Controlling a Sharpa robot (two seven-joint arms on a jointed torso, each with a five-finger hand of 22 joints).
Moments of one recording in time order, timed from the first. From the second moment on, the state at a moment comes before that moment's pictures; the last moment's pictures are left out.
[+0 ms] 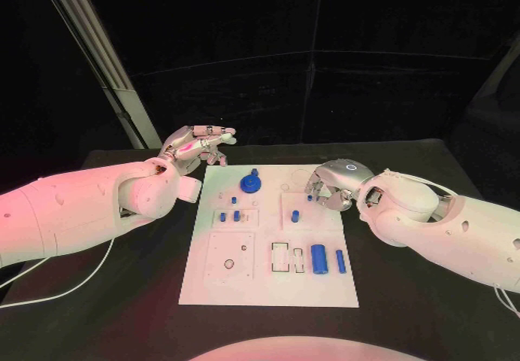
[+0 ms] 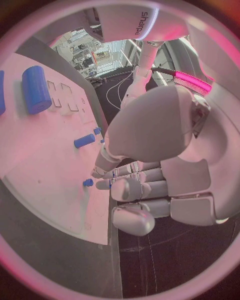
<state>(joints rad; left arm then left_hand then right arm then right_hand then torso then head) 1.30 -0.83 -0.22 1.39 0.12 -0.15 0.49 1.29 -0.09 0.49 -0.02 0.08 0.97 0.18 0.19 0.07 1.00 0.11 0.39 0.08 1.26 0.02 1.12 0.67 0.17 1.20 0.13 0.71 0.65 1.04 -0.80 0.11 1.57 -1.82 -0.19 -0.19 1.43 -0.13 0.47 0.03 0.08 1.07 0.16 0.06 0.07 1.22 0.09 0.07 0.07 1.46 0.00 1.09 0.87 0.11 1.32 0.10 1.33 1.13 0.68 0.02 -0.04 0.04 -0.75</state>
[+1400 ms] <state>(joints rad) 1.30 -0.82 -0.22 1.38 0.12 -0.15 0.49 1.29 -0.09 0.49 -0.02 0.08 0.97 0.18 0.19 0.07 1.00 0.11 0.39 0.08 1.26 0.02 1.12 0.67 0.17 1.20 0.13 0.71 0.65 1.05 -0.72 0.11 1.49 -1.84 -0.08 -0.22 1.42 -0.12 0.50 0.02 0.06 1.11 0.15 0.08 0.08 1.18 0.08 0.12 0.07 1.46 0.00 1.07 0.83 0.11 1.30 0.10 1.31 1.12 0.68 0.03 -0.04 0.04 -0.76</state>
